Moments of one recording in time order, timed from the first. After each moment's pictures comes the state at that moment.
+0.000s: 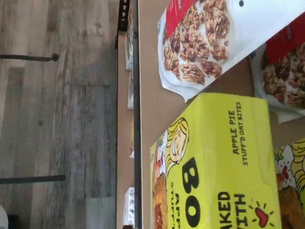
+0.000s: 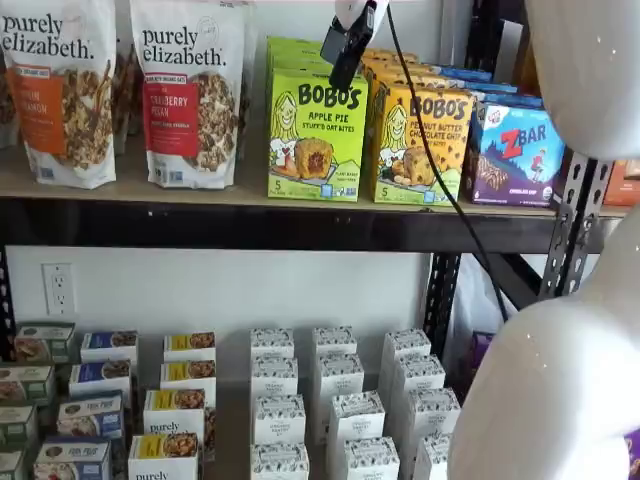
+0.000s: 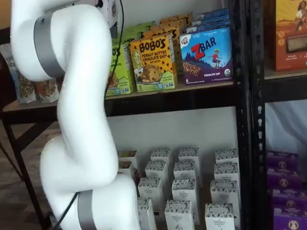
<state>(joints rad) 0.19 -0.18 -1.60 0.30 1.53 -1.32</state>
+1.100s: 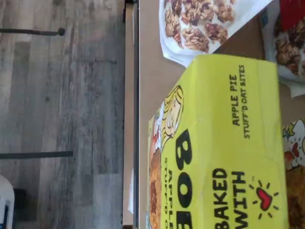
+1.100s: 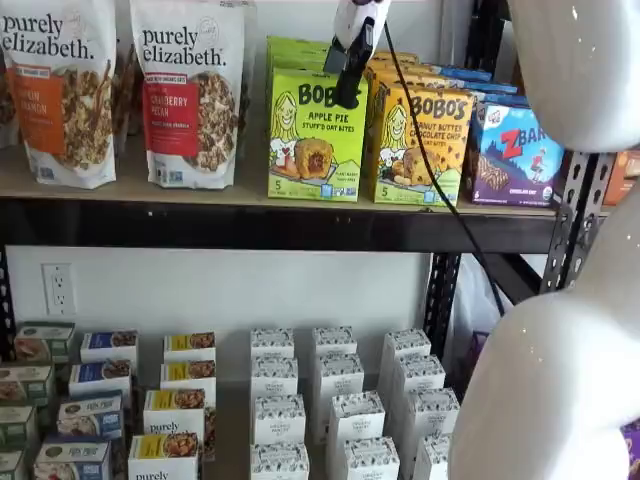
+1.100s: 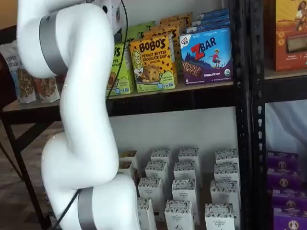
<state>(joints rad) 0.20 -0.12 -1.62 0.24 1.56 -1.33</state>
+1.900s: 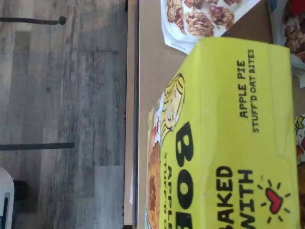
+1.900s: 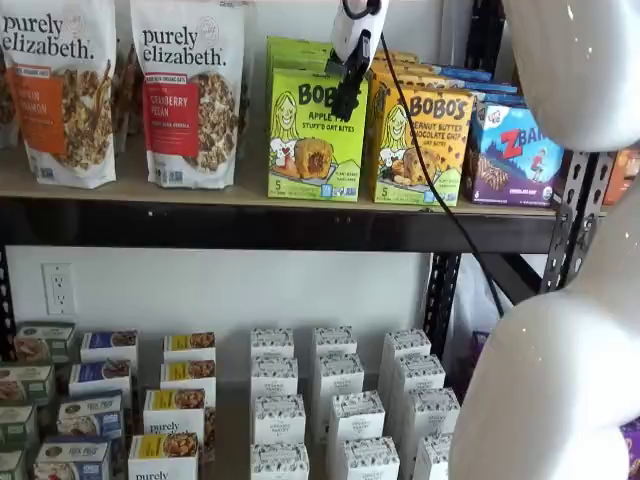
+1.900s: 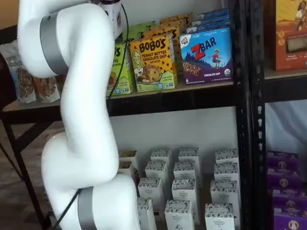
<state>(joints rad) 0.22 -0.11 -1.59 0.21 1.53 -1.32</state>
